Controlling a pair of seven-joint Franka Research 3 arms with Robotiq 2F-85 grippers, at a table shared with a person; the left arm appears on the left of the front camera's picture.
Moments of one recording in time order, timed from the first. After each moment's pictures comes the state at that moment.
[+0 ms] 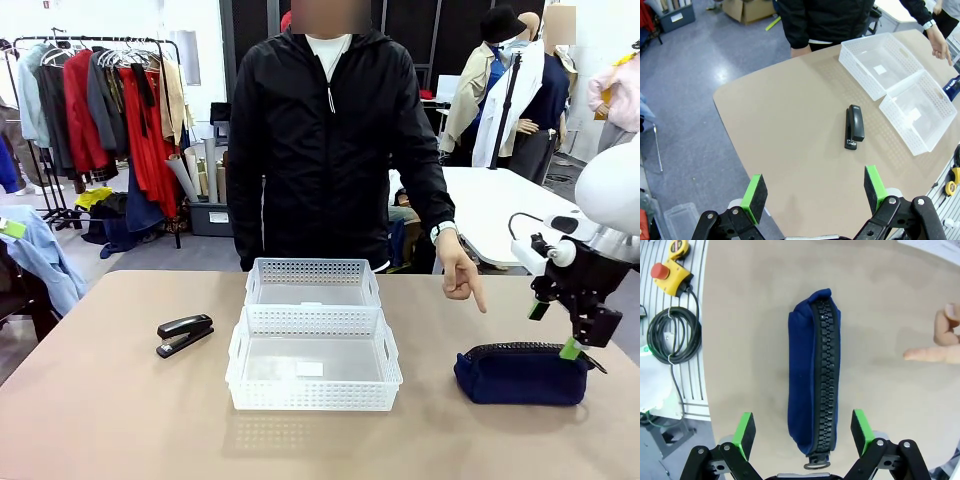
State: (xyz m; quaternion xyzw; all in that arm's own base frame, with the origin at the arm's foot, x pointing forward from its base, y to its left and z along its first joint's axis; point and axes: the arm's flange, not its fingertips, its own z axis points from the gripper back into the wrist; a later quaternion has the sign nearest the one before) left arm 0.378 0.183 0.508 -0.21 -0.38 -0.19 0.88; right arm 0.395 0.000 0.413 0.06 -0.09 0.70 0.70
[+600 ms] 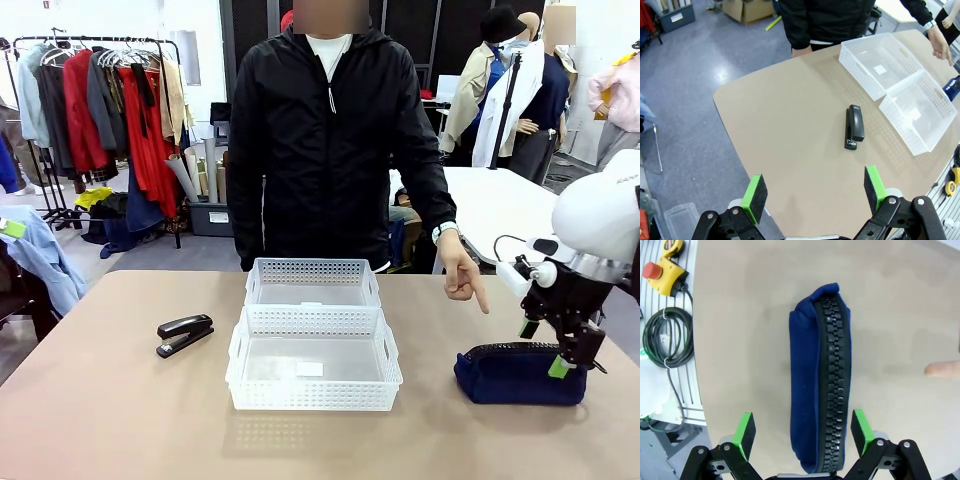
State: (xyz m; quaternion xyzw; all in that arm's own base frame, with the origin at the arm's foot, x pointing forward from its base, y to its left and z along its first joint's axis) left arm 0.378 0.183 0.508 -0.21 -0.38 -0.19 0.88; right arm 0.401 0.010 0.376 0.06 -0.06 0.70 0.71
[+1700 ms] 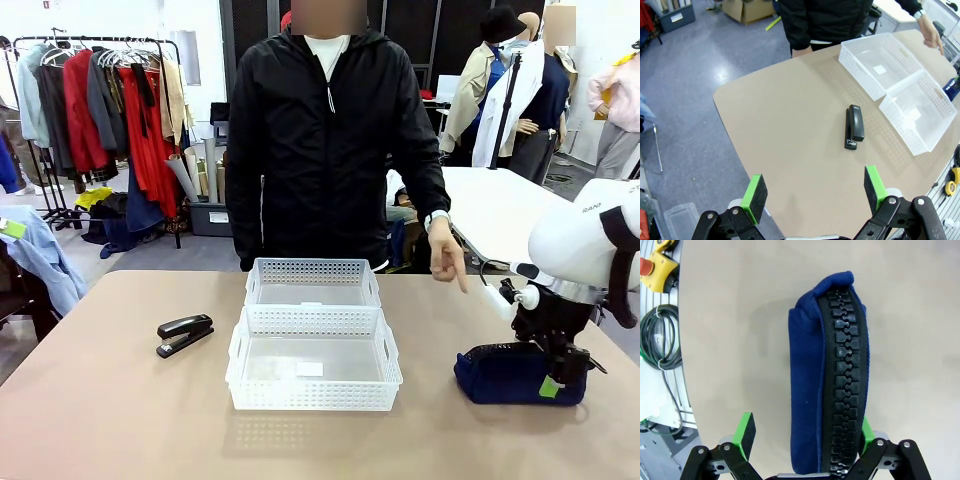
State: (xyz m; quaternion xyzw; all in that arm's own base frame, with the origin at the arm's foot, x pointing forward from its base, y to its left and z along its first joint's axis) left arm 0.378 0.183 0.508 -0.21 -0.38 -0.19 0.88; right arm 0.408 0.019 0.335 0.07 -0.04 0.69 0.72
